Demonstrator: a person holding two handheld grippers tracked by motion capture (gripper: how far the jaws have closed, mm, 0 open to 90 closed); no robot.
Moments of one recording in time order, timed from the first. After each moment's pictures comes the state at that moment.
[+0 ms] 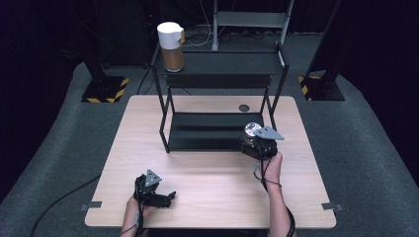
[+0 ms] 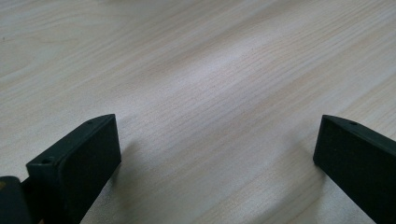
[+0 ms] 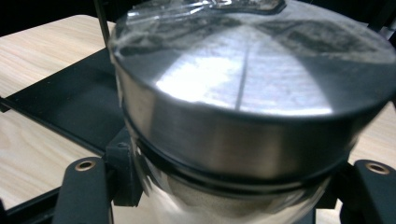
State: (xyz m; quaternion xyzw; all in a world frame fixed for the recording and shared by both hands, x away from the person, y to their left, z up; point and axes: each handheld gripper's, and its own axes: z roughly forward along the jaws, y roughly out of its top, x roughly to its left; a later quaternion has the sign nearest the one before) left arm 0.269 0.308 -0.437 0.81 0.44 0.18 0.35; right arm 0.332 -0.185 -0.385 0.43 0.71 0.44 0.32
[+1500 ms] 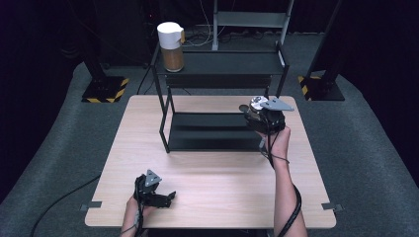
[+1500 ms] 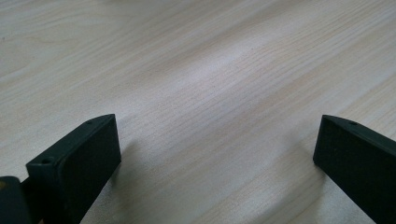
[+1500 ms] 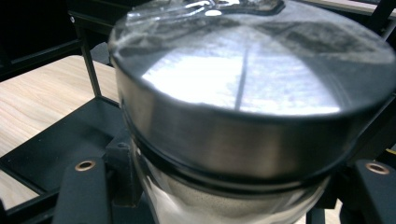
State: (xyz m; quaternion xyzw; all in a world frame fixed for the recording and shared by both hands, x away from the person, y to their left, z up) left arm 0.269 0.308 -0.437 0.81 0.44 0.18 0.35; right arm 0.359 -0.193 -0.310 0.42 0.70 0.46 0.34
